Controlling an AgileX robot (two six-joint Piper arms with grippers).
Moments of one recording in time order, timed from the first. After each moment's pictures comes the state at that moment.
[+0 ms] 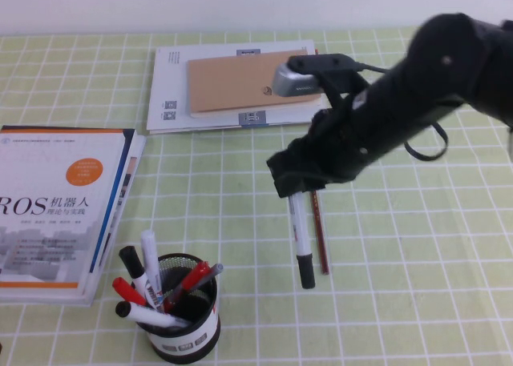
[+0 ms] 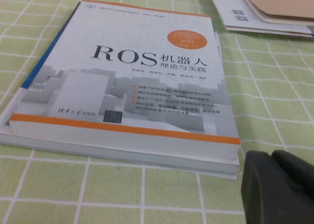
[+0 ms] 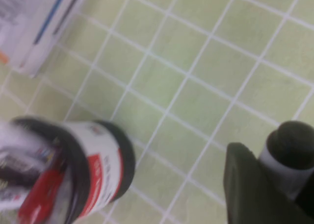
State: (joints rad) right arm 0.57 1.74 -1.44 0.44 0.87 -0.13; left arm -0.04 -0.01 0.03 -0.17 0.38 0.07
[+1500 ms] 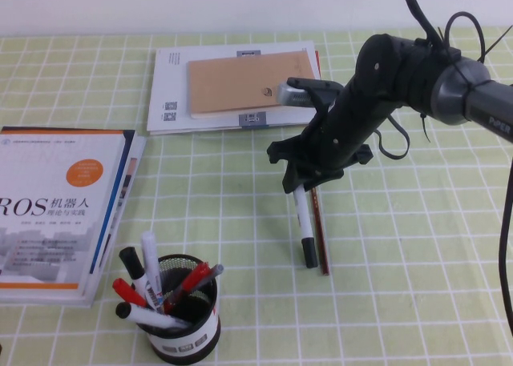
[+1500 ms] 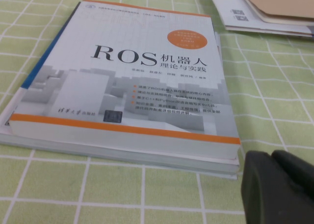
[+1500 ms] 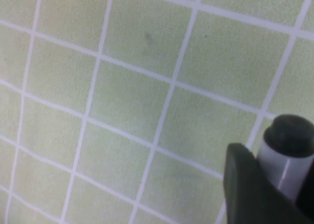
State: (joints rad) right arm 0.46 2.20 -1.84 0.40 1.00 0.01; left arm -0.04 -0.01 0.03 -0.17 0.38 0.07
